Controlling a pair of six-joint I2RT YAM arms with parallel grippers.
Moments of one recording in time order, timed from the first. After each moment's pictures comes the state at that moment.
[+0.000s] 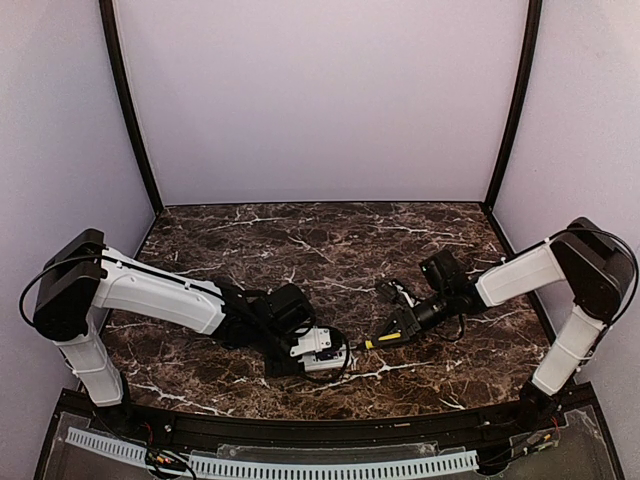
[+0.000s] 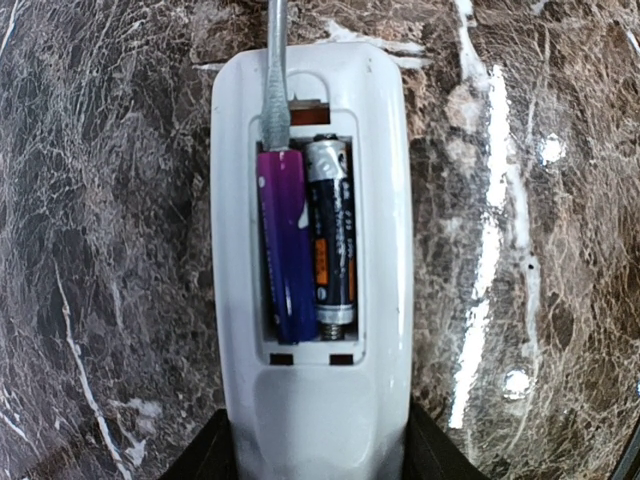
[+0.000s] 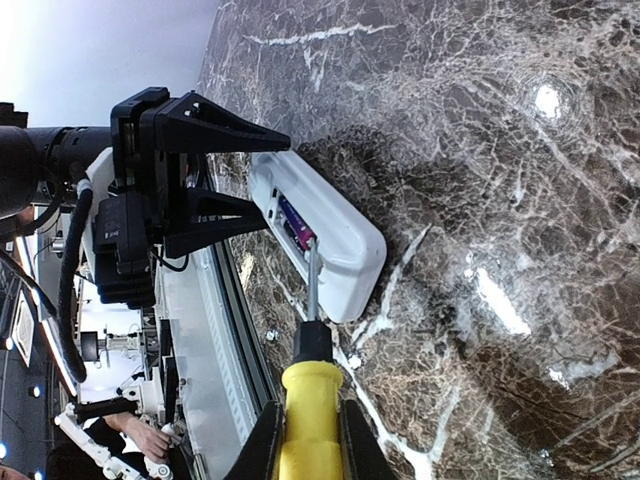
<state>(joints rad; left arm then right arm) -1.12 1.76 1.00 -0.39 -0.02 0.36 0.61 1.68 0.67 0.04 -1.02 0.41</state>
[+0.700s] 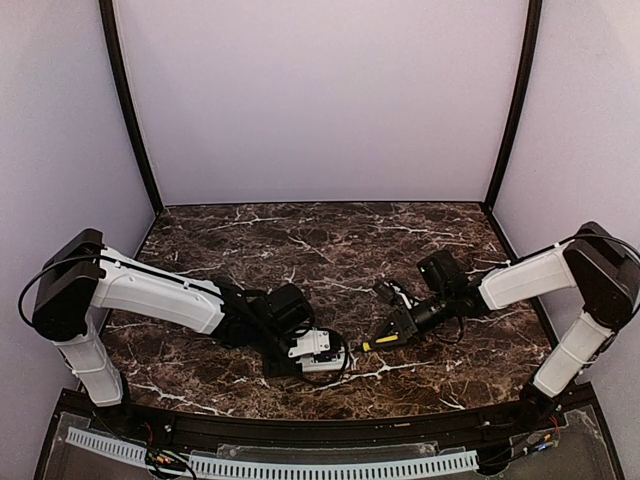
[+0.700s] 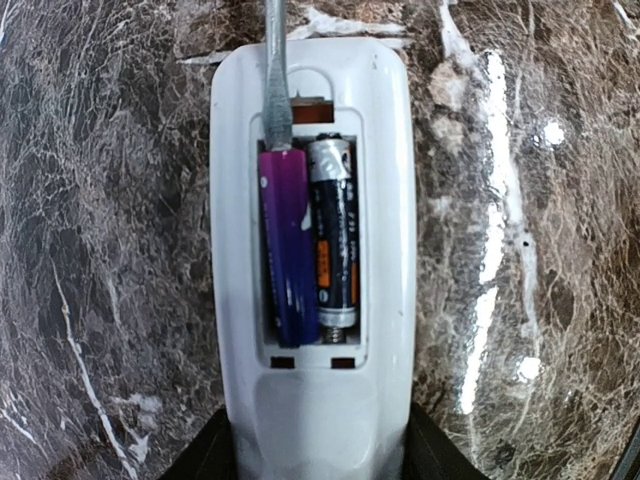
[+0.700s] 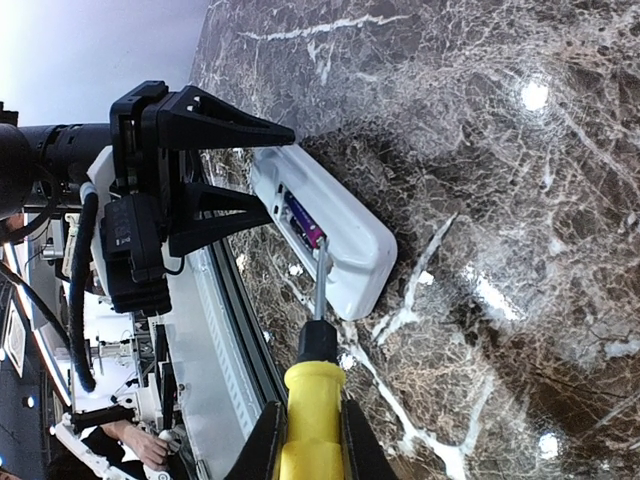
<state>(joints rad) -1.12 1.76 1.00 -0.42 -0.02 0.40 0.66 1.61 0.66 0.04 -0.96 0.49</state>
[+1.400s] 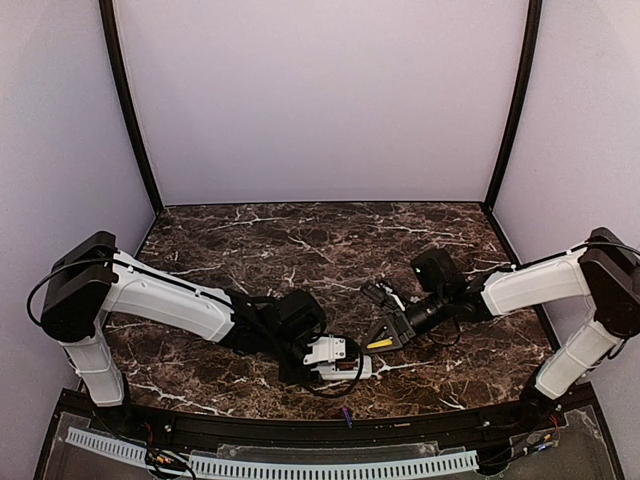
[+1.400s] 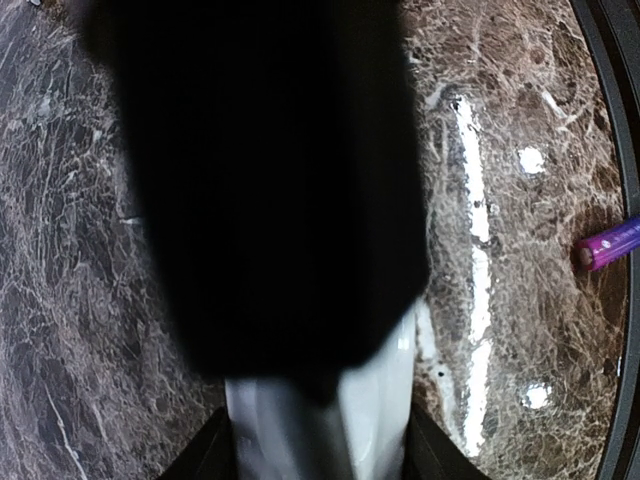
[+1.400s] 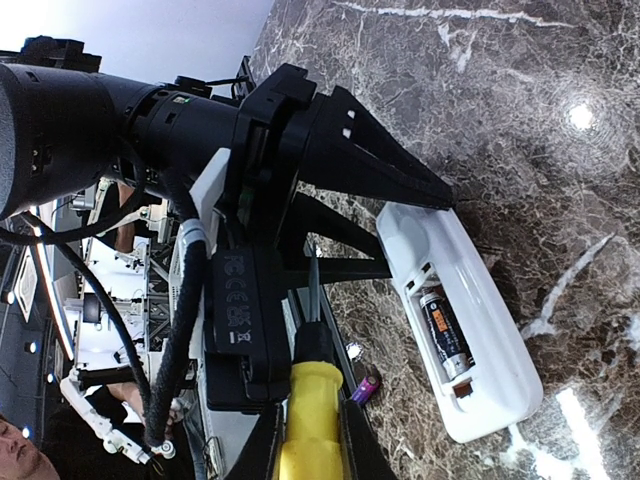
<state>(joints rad) -1.15 1.81 1.01 -0.27 0.07 0.45 0.76 1.54 0.66 0.07 -1.00 0.52</state>
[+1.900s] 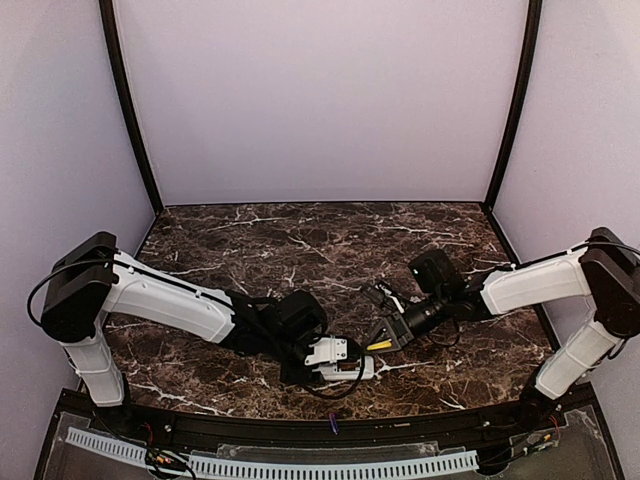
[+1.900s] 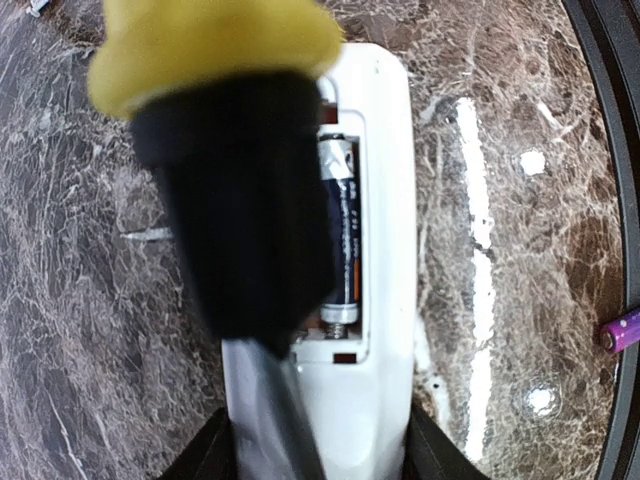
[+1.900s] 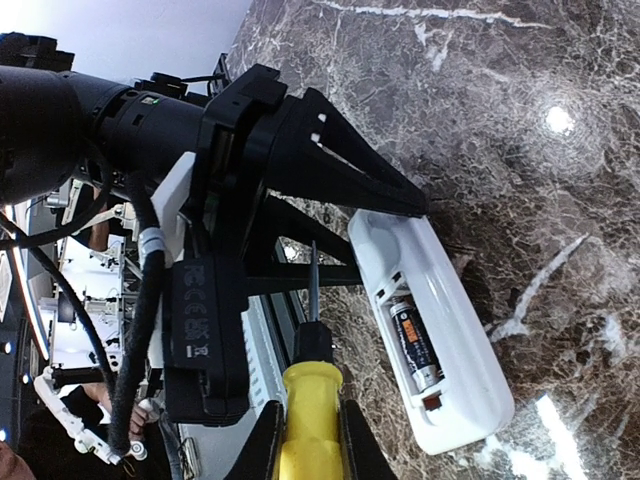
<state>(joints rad) -1.16 1.81 1.01 -0.26 0.07 0.44 0.77 1.54 0.68 0.01 -0.95 0.45</state>
